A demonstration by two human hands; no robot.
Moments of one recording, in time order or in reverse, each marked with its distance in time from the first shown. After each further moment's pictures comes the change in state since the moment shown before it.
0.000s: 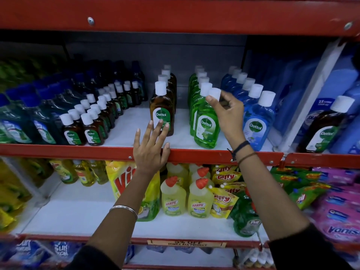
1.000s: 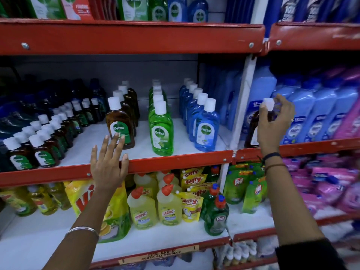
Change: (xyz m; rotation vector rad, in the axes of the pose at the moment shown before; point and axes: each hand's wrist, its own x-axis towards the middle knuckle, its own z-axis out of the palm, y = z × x) left_hand -0.003 0.004 -0.004 -0.035 -0.065 -0.066; right_hand -0.006 0.012 -0.215 -0.438 0.591 -0.177
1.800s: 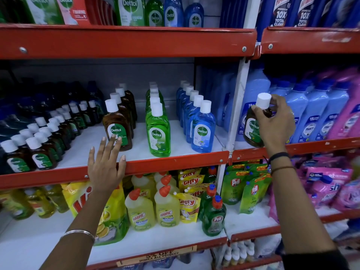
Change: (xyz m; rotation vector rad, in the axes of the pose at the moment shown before) left_hand 0.001 0.000 -0.004 -0.026 -0.028 -0.013; right_hand 0.010 -0.030 -0.022 -0.312 -0.108 0.071
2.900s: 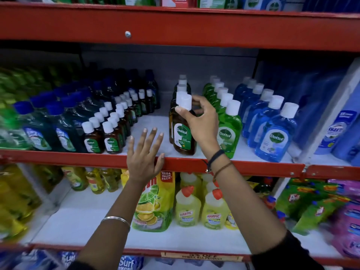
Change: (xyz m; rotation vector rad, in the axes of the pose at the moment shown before) left_hand -0.003 -0.079 -0.010 0.117 0.119 0.121; right_hand -0.166 -0.226 0.183 0.527 -0.573 0.046
